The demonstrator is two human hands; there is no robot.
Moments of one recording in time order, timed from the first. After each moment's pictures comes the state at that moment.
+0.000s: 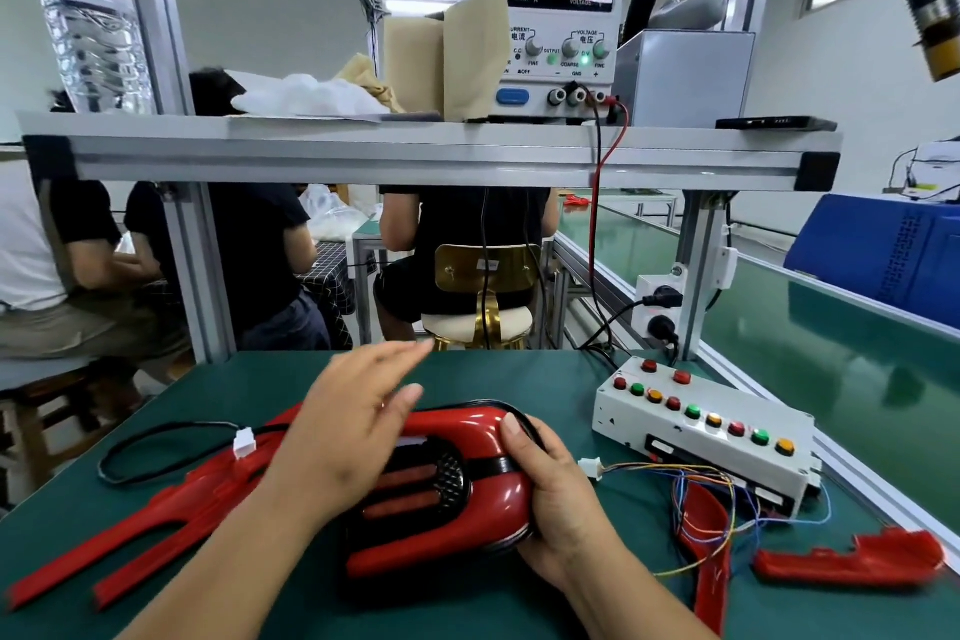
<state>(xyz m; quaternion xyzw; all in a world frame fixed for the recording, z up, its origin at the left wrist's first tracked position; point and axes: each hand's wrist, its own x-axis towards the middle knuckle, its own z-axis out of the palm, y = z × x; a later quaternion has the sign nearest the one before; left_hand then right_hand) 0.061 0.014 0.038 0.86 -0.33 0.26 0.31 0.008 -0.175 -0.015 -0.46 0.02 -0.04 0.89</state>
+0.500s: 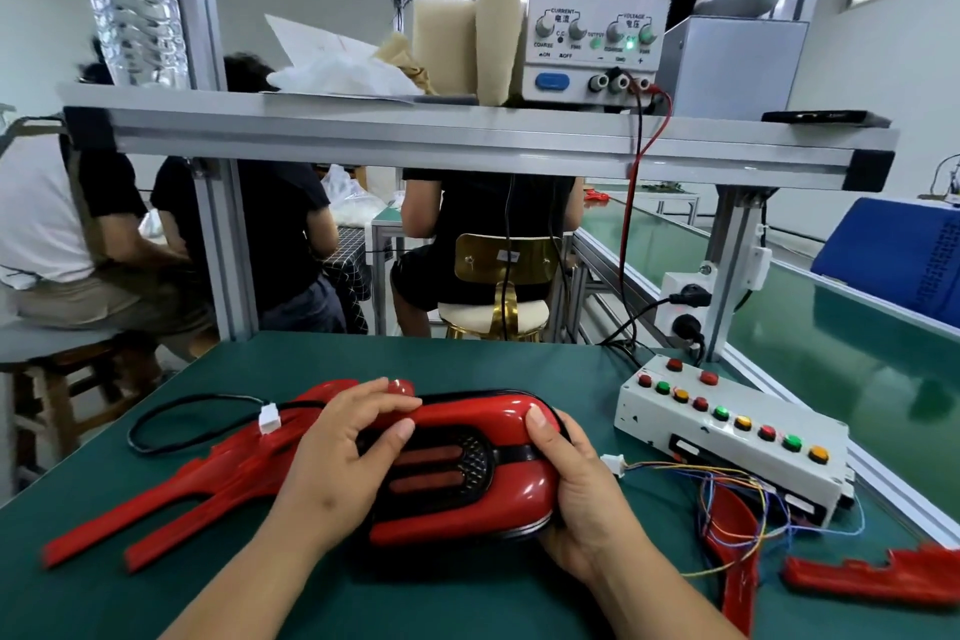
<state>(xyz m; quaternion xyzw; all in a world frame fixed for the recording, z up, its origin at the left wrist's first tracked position) 0.058 0.036 -0.011 0.83 -0.23 0.19 0.48 0.014 -0.175 -0.021 -0.46 0.04 -0.04 0.89</state>
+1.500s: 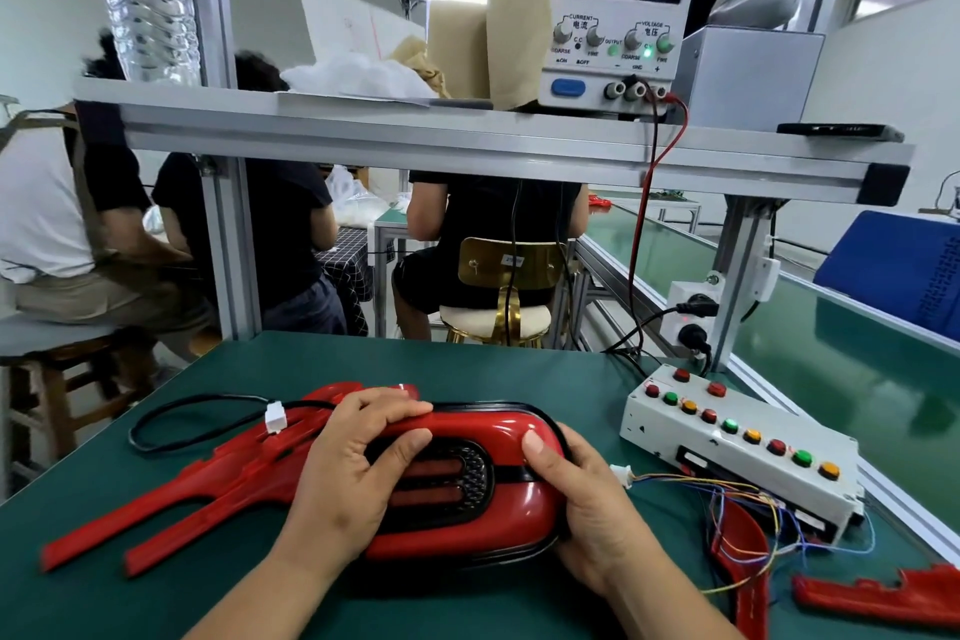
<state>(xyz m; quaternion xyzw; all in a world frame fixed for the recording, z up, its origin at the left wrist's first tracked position) 0.051 0.028 -0.012 0.77 -0.25 0.23 0.54 0.008 -0.177 -0.015 -0.53 0.02 -0.03 0.85</state>
